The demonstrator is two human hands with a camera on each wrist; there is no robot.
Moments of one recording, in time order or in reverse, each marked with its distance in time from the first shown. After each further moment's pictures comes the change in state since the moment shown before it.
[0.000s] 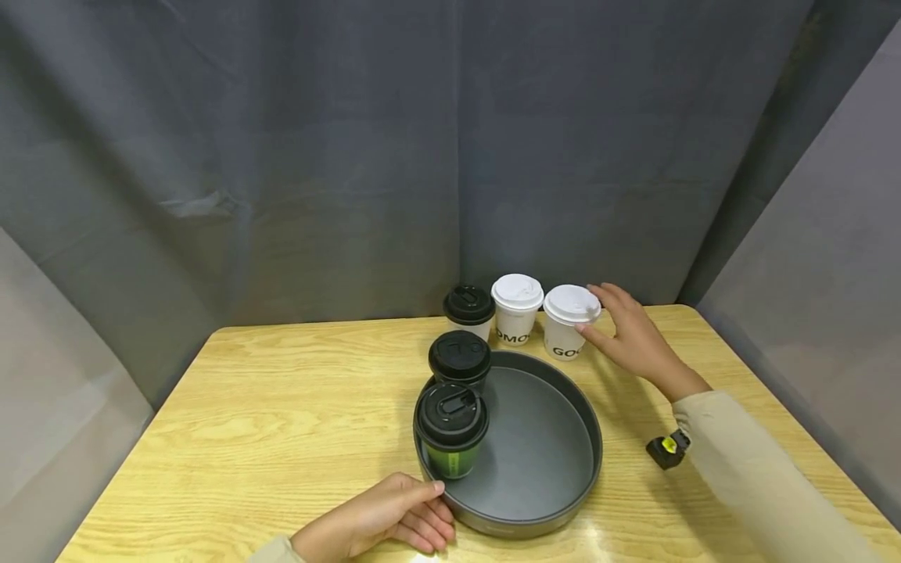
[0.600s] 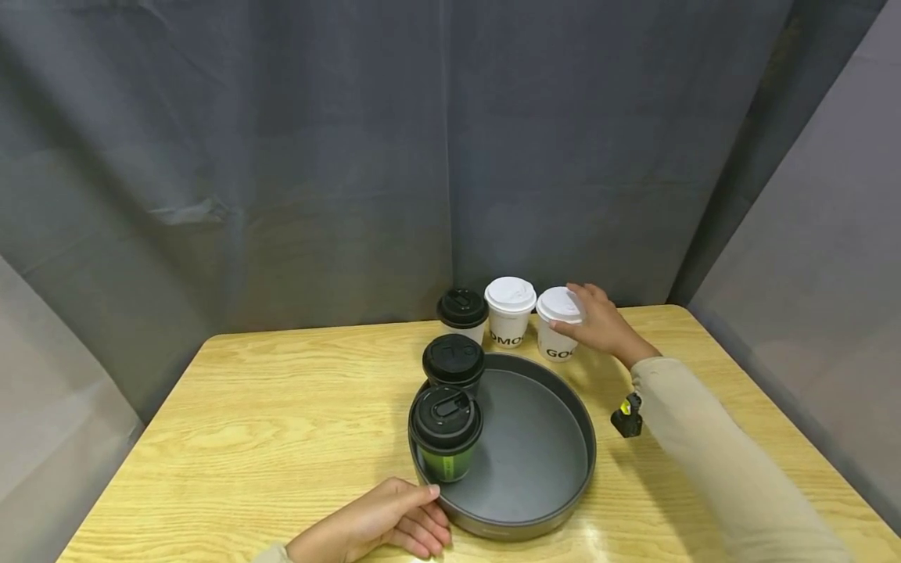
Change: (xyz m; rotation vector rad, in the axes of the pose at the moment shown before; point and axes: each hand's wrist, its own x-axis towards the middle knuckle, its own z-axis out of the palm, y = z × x) left_hand -0.003 -0.003 -0.003 -0.024 -0.001 -0.011; right_hand 0.046 0.013 0.027 0.051 -0.128 0.158
